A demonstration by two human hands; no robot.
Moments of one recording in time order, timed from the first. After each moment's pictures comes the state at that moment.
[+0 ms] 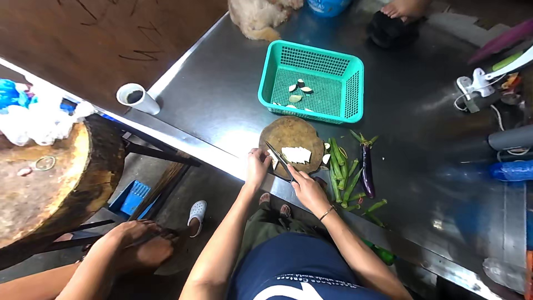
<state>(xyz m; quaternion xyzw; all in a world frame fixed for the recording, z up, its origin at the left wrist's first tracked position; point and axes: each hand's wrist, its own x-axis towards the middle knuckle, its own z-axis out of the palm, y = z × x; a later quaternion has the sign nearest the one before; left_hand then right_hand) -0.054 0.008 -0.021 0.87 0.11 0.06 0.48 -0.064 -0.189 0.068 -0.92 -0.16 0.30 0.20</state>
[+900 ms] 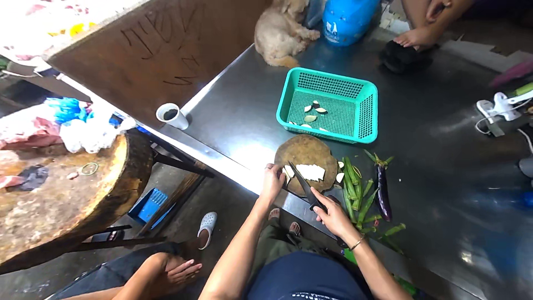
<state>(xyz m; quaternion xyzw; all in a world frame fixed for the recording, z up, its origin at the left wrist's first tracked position) -0.045 0.010 -0.037 0.89 0.12 0.04 0.44 -0.076 -0.233 0.050 -0.87 -0.11 0.31 0.37</state>
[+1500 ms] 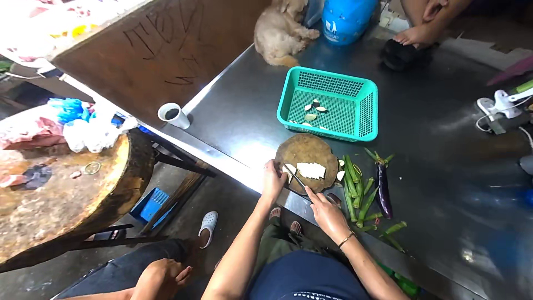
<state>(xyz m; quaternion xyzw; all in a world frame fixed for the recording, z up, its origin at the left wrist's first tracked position) -0.047 0.004 -0.032 0.87 0.18 0.05 0.46 -0.085 -0.208 0.050 -0.94 -0.19 0.25 0.13</state>
